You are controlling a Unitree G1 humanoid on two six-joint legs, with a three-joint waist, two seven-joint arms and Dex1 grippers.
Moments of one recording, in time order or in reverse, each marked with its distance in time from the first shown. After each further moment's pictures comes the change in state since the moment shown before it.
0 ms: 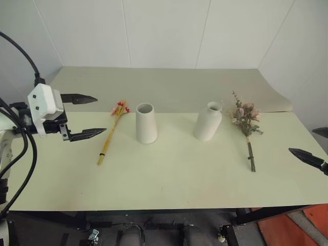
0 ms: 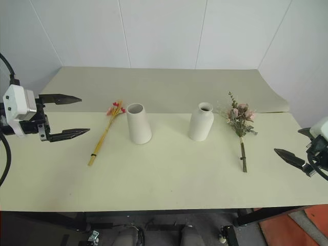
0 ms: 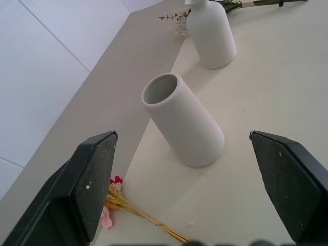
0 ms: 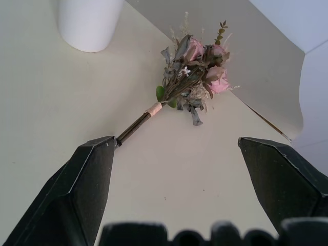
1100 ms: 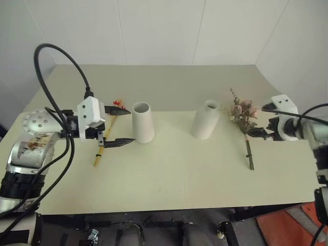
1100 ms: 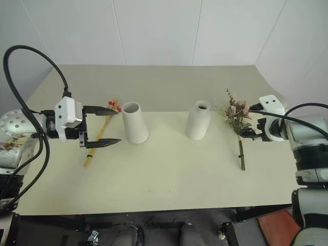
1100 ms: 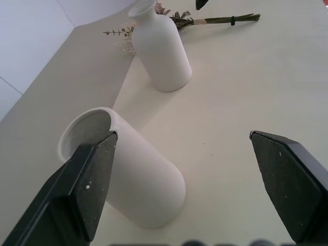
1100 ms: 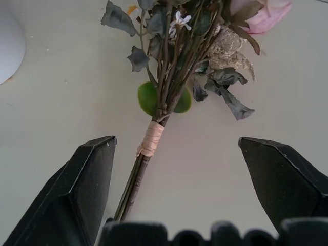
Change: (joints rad) left arm -0.072 -0.159 -0.243 -0.086 0.057 0.050 0.056; right arm -1.150 0.194 0.976 0.991 -0.187 0.356 -0.232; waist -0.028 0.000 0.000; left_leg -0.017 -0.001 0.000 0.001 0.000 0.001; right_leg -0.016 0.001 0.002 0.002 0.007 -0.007
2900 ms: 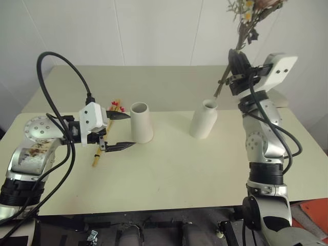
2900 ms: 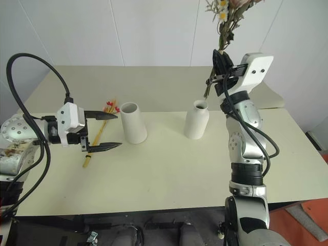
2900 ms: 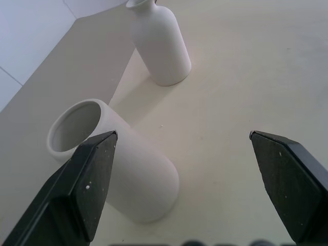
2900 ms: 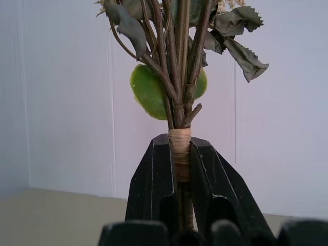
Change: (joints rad) left arm 0.052 0.015 0.026 -0.036 0.015 0.020 0.032; right arm 0.195 0.601 -0.392 -0.493 0.231 -0.902 -0.422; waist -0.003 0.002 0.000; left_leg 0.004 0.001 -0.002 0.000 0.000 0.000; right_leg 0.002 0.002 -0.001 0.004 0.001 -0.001
